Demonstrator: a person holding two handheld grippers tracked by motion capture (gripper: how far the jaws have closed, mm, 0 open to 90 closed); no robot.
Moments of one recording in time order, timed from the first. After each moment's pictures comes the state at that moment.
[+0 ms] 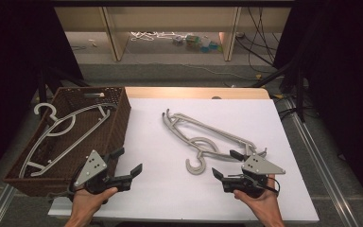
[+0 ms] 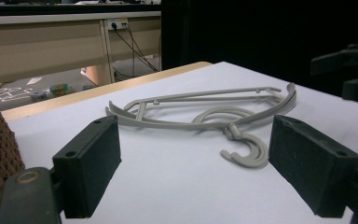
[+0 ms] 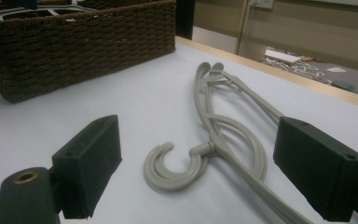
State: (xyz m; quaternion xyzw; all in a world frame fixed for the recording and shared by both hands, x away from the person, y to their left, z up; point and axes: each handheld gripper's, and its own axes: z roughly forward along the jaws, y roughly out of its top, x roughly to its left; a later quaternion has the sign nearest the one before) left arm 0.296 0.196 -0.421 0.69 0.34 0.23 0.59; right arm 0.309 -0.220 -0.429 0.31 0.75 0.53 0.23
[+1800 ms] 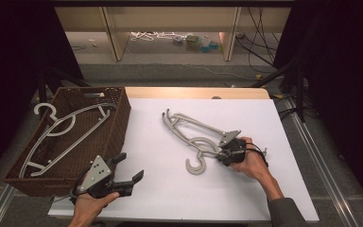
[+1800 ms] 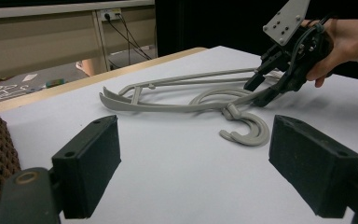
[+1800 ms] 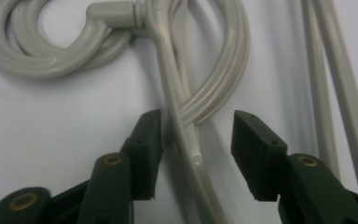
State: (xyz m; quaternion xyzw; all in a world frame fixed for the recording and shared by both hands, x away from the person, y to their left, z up) left arm 0.292 0.195 -0.436 0.72 0.32 0.24 0.57; right arm 0.432 -0.210 -0.469 0.21 0.94 0.23 0.17
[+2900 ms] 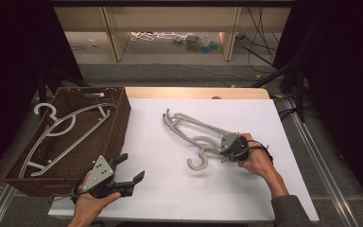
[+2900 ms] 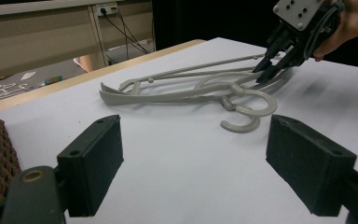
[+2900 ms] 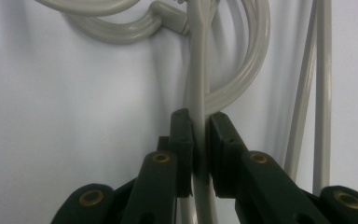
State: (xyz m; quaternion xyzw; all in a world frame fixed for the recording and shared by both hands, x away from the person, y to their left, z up) left arm 0.294 0.193 -0.438 0.73 0.32 0.24 0.55; right arm 0.429 -0.214 -0.449 0.07 0.96 0.18 0.21
